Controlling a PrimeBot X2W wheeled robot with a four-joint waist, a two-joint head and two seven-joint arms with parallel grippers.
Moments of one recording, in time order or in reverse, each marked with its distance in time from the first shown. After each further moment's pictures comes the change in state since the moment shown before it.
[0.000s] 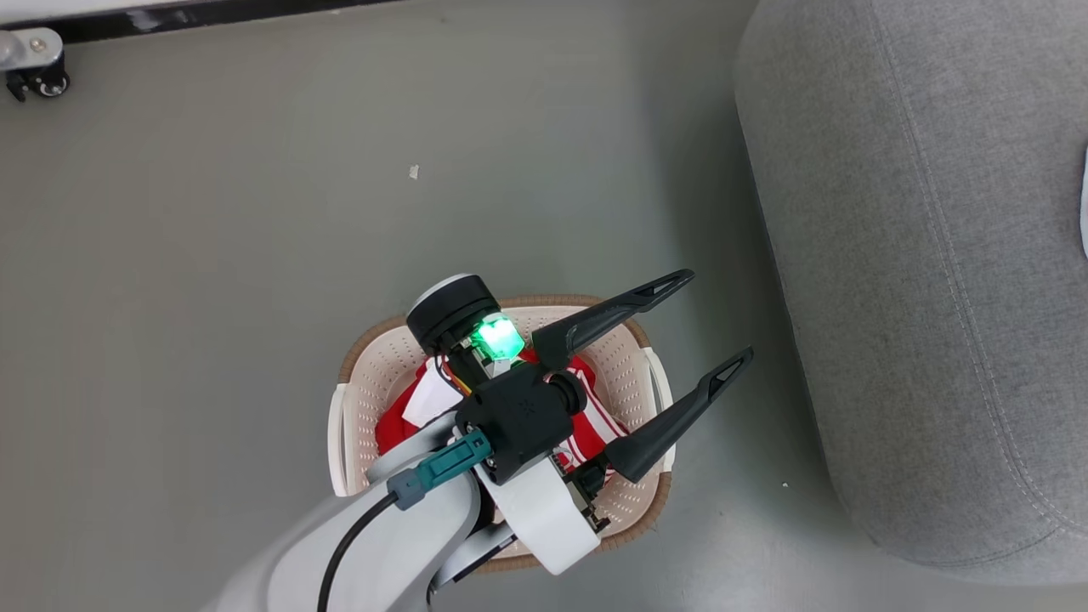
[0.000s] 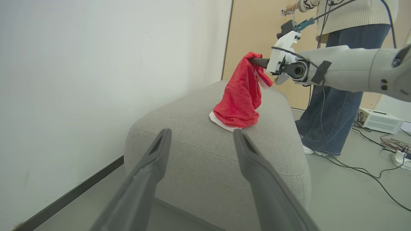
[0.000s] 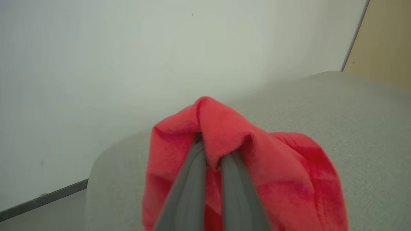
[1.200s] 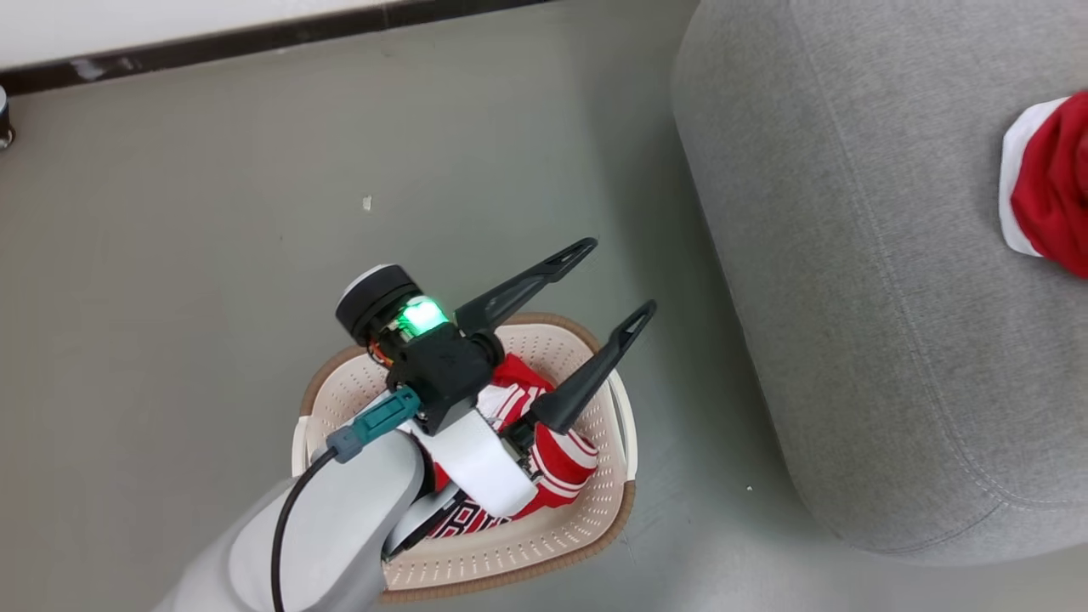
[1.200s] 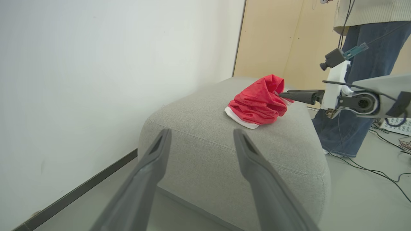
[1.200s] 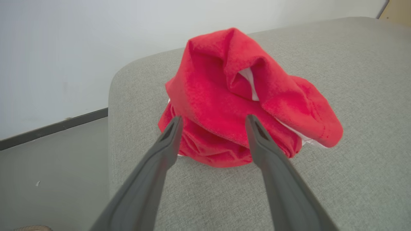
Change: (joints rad) left arm -0.002 0.032 0.058 0.137 -0.029 -0.002 -0.063; right arm 0.262 0.128 0.153 -0.096 0.022 0.006 0.000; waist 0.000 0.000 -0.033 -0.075
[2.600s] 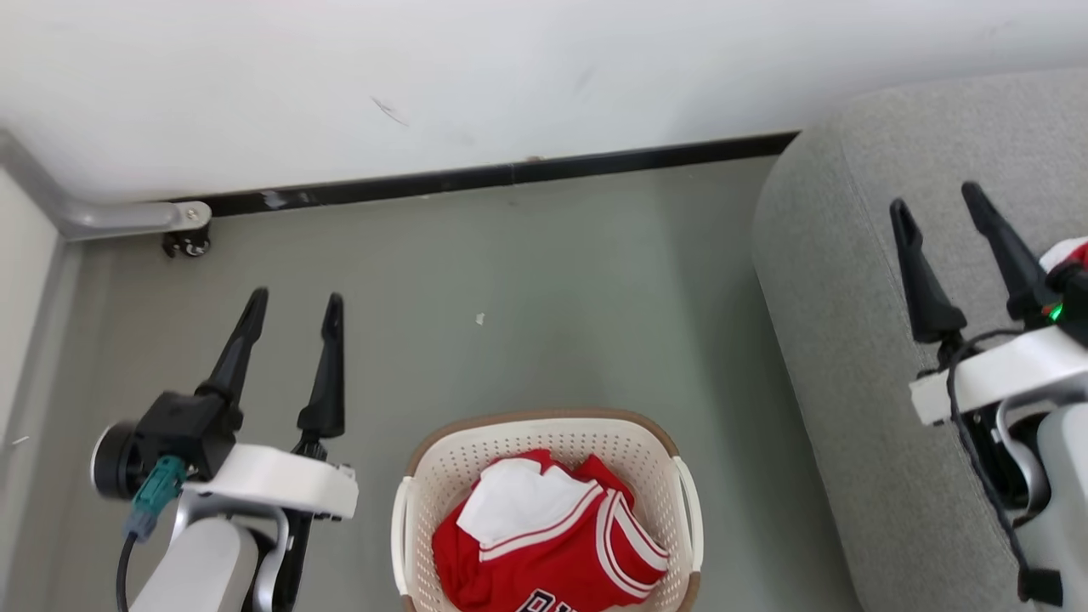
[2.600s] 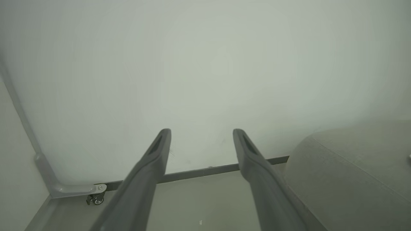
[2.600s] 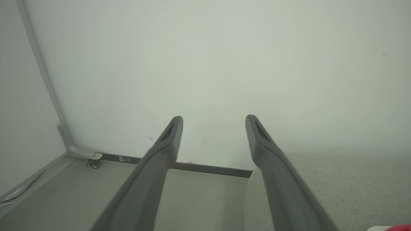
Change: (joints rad) left arm 0.364 0.015 0.470 0.015 -0.009 0.284 -0.012; right arm -0.012 0.179 0.249 -0.342 -0.236 0.000 0.000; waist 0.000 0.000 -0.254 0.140
